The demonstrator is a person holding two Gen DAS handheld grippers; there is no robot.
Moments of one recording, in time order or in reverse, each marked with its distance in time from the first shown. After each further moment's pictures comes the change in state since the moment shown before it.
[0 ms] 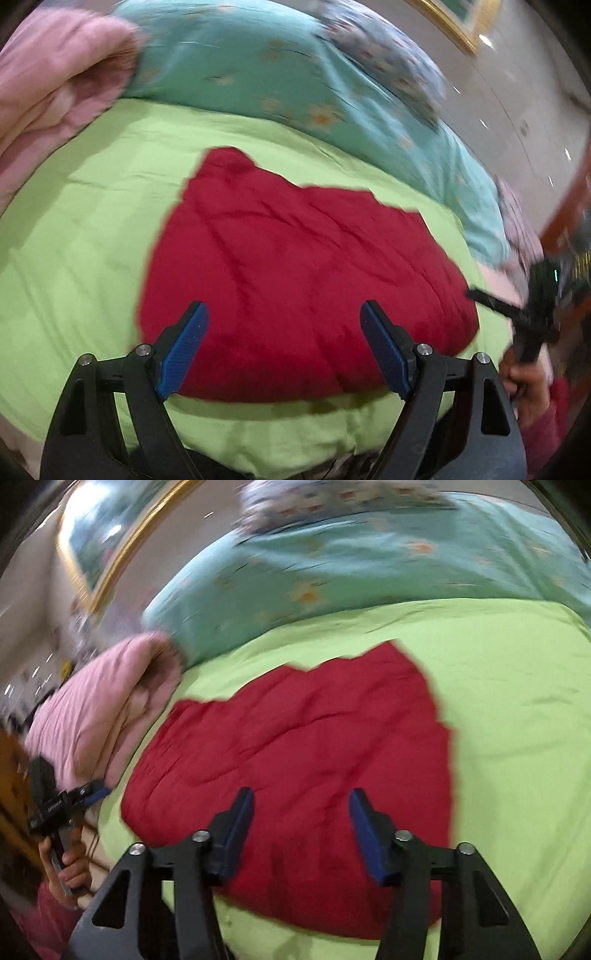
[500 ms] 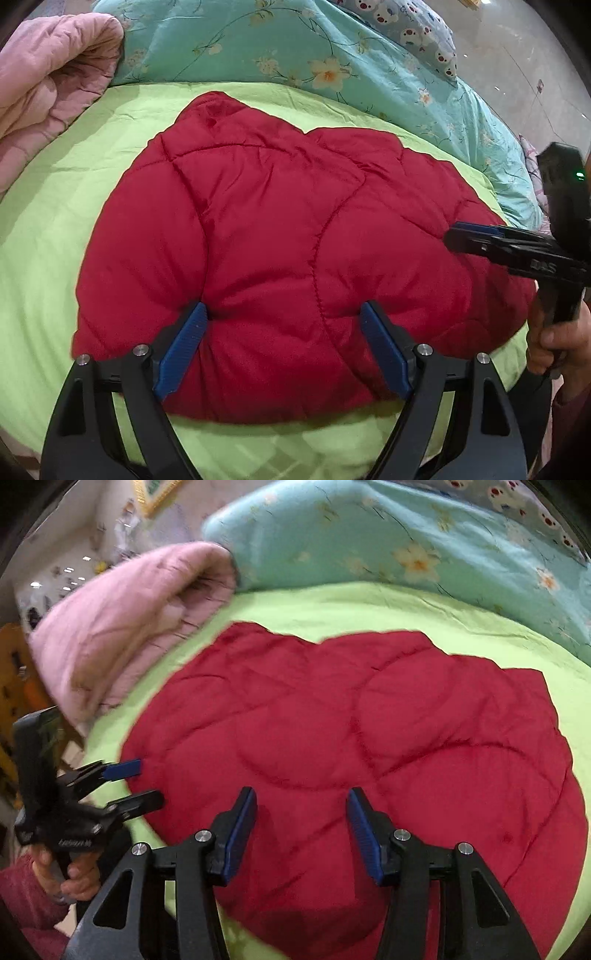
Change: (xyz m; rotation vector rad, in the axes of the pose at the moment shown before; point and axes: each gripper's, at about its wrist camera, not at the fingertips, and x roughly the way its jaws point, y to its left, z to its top) left arm 0.076 -0.011 -0.015 0.054 0.063 0.113; right arm 0.102 0.063 0.024 -0.243 0.177 -0.060
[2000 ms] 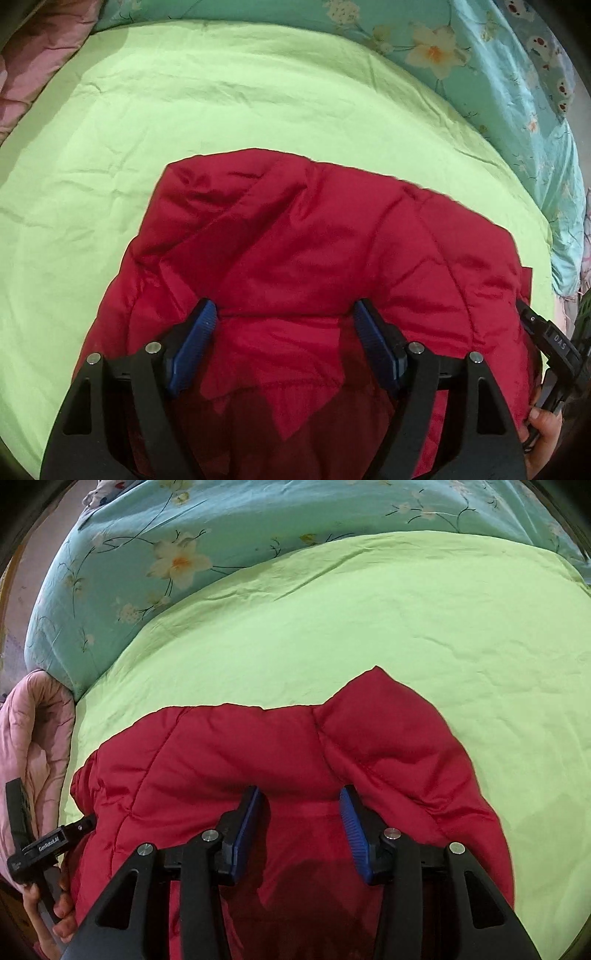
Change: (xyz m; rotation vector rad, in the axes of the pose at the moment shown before) left arm 0.136 0.037 0.146 -0.199 0.279 0.099; right arm 0.041 -0.192 0.036 0.566 0.028 -0.176
